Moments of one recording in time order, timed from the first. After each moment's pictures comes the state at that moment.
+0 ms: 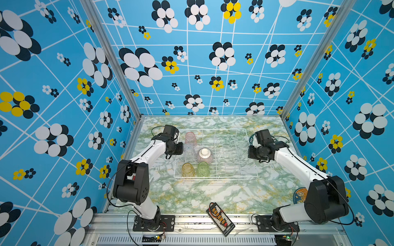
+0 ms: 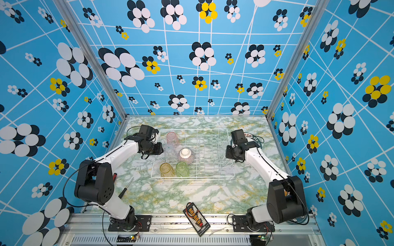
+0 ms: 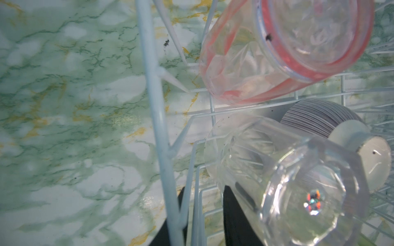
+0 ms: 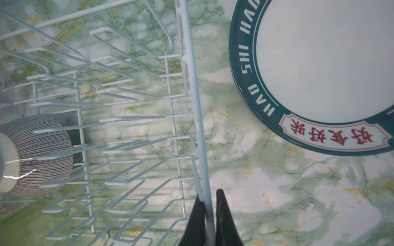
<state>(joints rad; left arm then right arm) -0.18 1.66 1.16 -0.62 0.22 -0.17 0.24 1.46 1.04 -0.68 0.01 0.36</state>
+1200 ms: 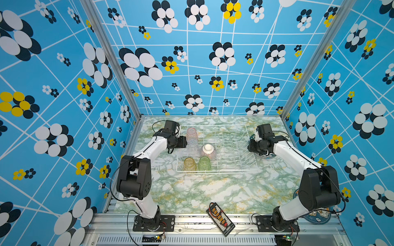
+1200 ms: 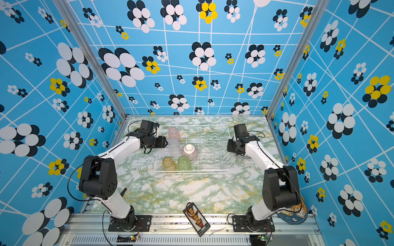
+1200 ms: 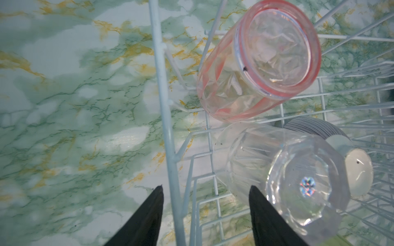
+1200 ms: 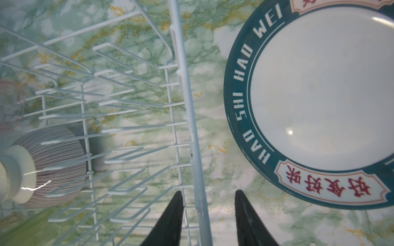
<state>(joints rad) -0.18 1.69 1.23 -0.52 0.20 -0.20 0.17 1.57 1.14 -0.62 -0.03 0.34</state>
